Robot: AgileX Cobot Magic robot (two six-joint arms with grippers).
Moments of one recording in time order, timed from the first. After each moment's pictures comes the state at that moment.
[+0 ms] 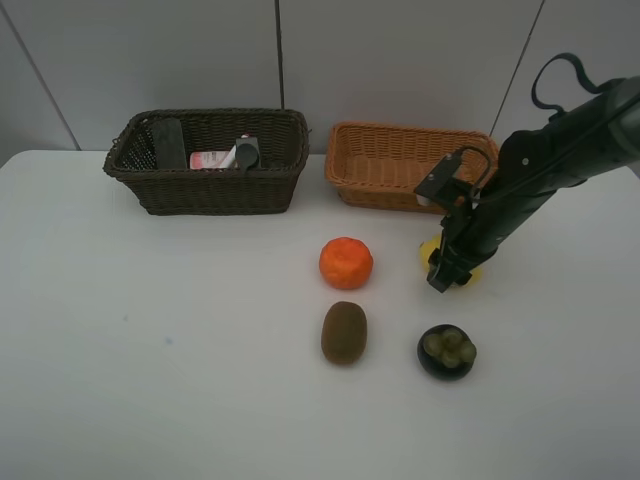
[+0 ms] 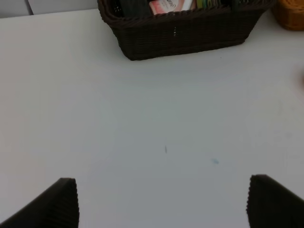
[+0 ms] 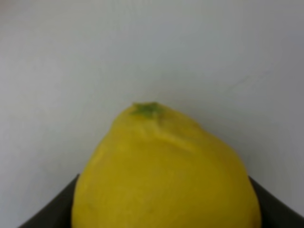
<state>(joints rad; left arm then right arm) -0.05 -0.01 -0.51 -0.09 1.07 0.10 0.32 1.97 -0.97 -0.08 0.38 -0.58</state>
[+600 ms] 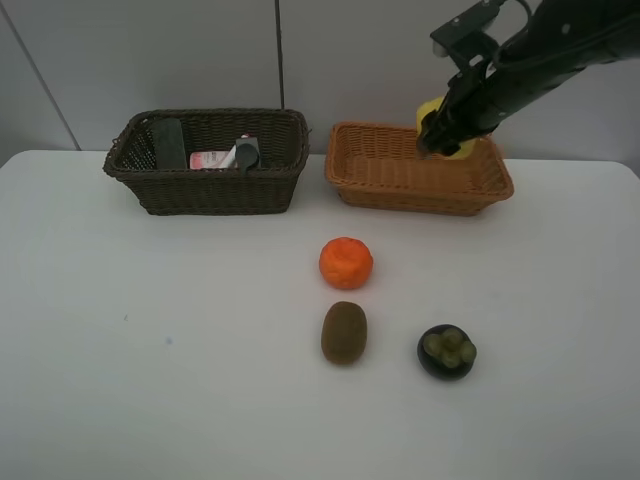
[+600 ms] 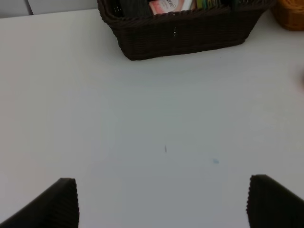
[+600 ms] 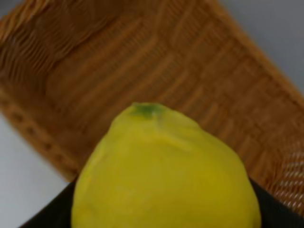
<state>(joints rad) -0.05 -0.01 -0.51 -0.09 1.07 0.10 0.31 1.85 -1.30 -0.14 0.40 -0.34</state>
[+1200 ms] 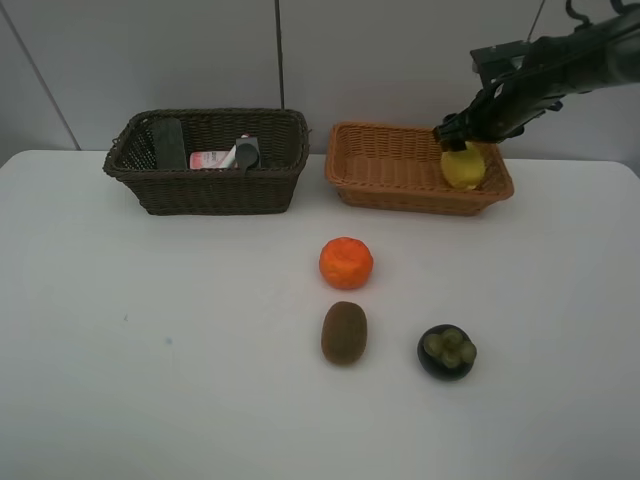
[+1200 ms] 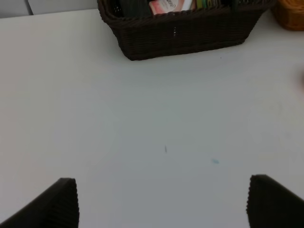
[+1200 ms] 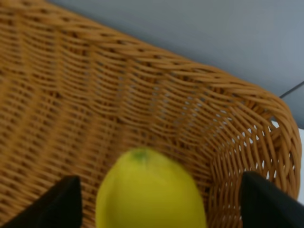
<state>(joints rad) -0.05 -0.01 -0.51 -0.09 1.07 0.10 0.14 2.16 -1.55 -0.16 0.34 -0.08</state>
